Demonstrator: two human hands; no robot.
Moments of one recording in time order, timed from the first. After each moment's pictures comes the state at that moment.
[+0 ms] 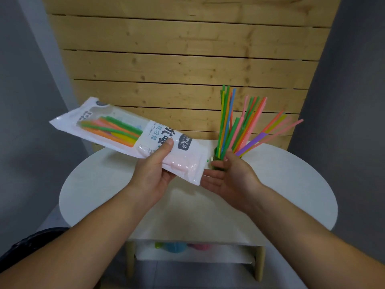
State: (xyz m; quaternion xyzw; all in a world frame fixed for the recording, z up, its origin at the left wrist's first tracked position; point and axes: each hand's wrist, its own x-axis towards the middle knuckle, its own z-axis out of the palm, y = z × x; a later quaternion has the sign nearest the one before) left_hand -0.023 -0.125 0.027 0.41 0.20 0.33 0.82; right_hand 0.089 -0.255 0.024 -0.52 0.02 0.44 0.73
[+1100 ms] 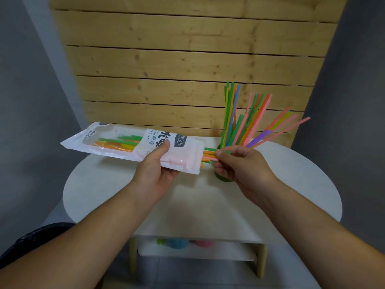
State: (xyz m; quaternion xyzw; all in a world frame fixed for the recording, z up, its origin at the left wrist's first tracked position) left_hand -0.023 -0.122 0.022 0.30 0.24 0.32 0.87; right_hand 0.091 -0.267 0.035 -0.61 -0.16 0.28 0.72
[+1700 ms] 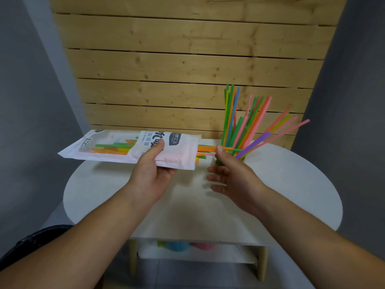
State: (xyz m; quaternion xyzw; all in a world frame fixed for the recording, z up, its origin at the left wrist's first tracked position) left_hand -0.026 -0.118 0.029 0.25 0.23 0.33 0.88; right_hand 0.085 -0.264 0.022 -0.61 -0.16 0.39 0.67
